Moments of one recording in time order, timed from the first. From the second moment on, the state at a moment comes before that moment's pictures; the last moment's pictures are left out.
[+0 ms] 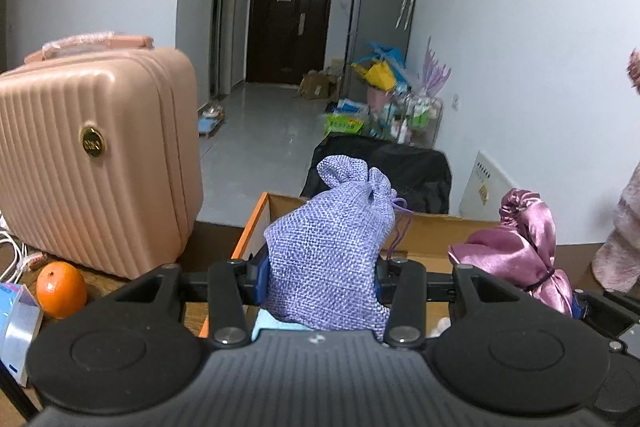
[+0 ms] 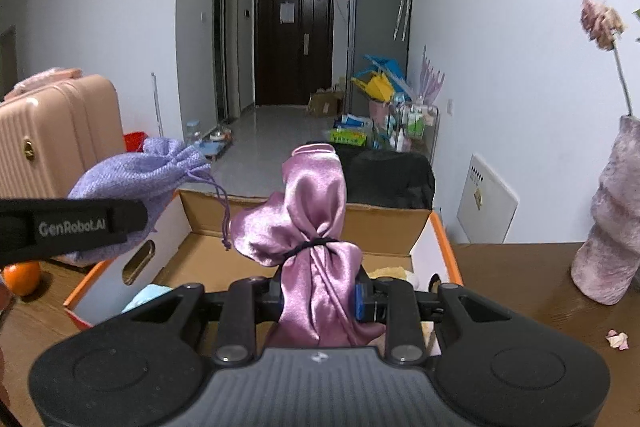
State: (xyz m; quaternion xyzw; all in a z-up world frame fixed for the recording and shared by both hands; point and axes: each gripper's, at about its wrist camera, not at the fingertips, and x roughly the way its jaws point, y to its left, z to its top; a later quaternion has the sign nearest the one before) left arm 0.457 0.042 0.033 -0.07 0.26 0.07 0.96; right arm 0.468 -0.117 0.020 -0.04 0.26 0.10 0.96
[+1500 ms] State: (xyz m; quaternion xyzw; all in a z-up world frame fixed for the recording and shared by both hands) left arm 0.413 0.064 0.038 -0.05 0.27 0.11 0.96; right arm 0.429 -0.138 0.024 -0.02 0.27 0.08 0.96
